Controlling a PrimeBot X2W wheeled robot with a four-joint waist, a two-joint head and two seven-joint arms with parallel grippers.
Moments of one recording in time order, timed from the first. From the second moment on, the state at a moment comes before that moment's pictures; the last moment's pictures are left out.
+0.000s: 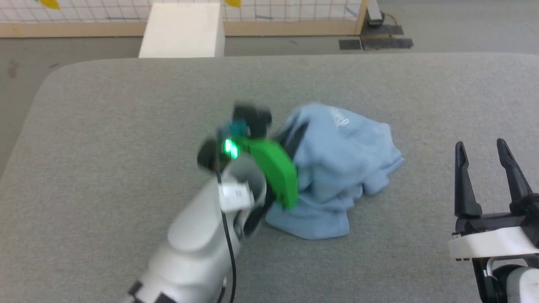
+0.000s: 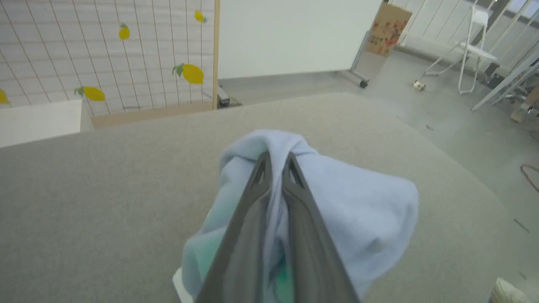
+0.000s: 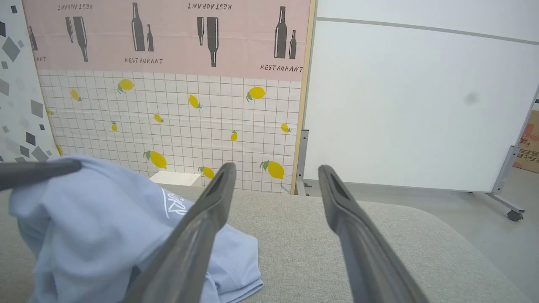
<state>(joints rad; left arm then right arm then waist) -0.68 0.06 -0.65 0.48 -0.64 -0.08 0.03 -0.03 -0.05 -0.14 -0.14 0.02 0.13 -0.18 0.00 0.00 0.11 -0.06</state>
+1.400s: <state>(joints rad) 0.04 0.18 -0.35 -0.09 -0.32 0.14 -0.26 0.07 -0.05 -0.15 -0.09 0.07 0.13 -0.15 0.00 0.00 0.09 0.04</state>
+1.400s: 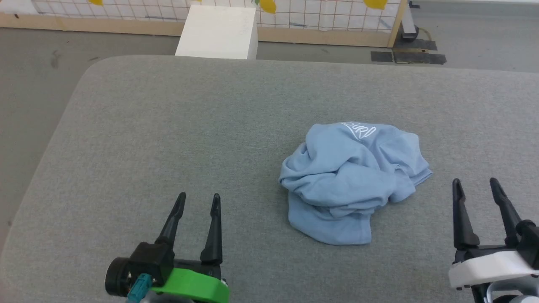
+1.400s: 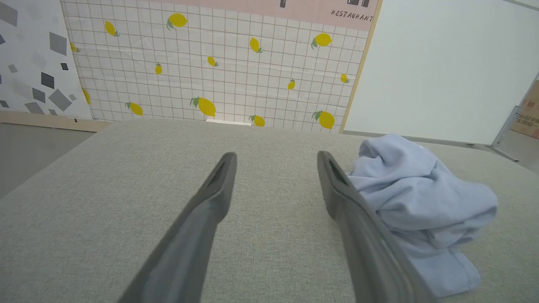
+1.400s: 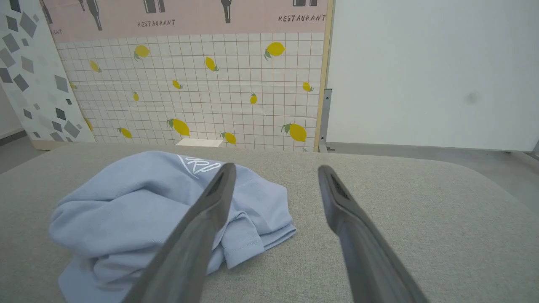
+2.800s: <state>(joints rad) -0.03 0.05 -0.33 -0.01 -0.31 0.03 -0.26 -0.42 -0.31 -0.10 0.40 0.19 0.13 0.59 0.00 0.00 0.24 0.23</state>
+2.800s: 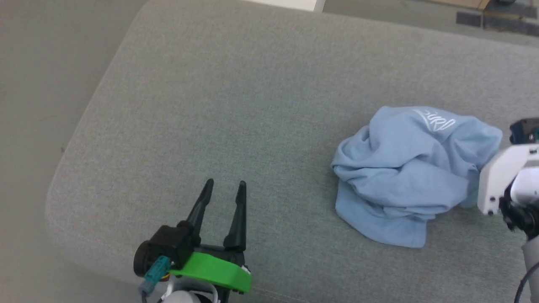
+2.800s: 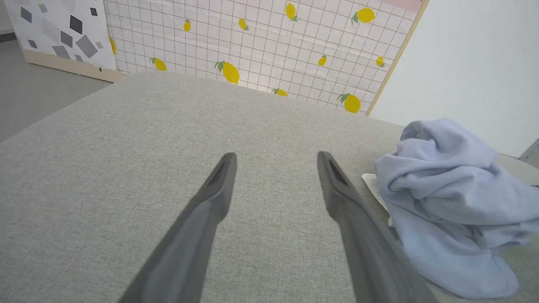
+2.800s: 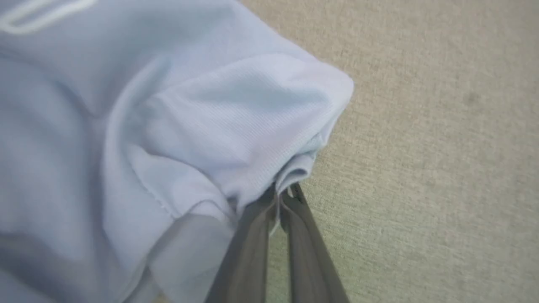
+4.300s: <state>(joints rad) 0.02 0.05 -0.29 0.00 -0.34 0.02 -0.26 -0.28 -0.30 -0.23 -0.11 0.33 0.13 0.64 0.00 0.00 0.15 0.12</state>
